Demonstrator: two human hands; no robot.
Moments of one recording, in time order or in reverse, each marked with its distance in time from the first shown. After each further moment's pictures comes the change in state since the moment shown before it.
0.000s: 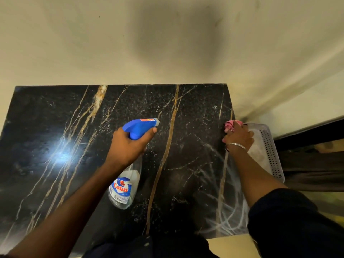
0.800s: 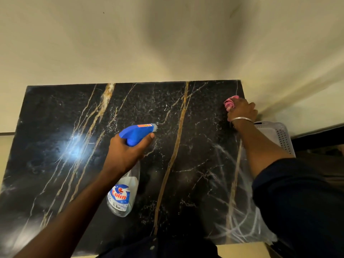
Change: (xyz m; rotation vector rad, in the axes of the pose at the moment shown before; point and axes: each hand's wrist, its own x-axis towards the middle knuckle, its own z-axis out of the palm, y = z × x) left_hand 0.001 -0.015 -0.013 0.061 0.033 -0.080; right_hand 0.057 -0.068 -0.017 -0.067 0.012 -0.239
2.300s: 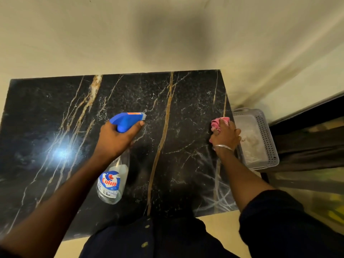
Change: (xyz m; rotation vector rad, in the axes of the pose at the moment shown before) left_hand -0.029 -0.006 -0.007 -0.001 -0.050 0.031; right_hand -0.153 0.049 0.038 0.085 0.044 0.139
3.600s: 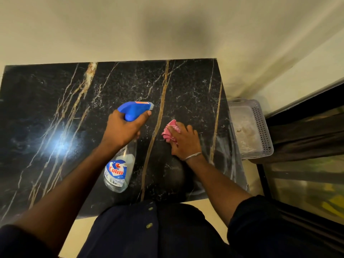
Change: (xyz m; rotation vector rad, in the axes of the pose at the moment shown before) left_hand -0.024 0.009 0.034 -0.011 -0.032 0.021; right_hand -0.099 -0.043 0.031 -0.168 -0.101 -0.701
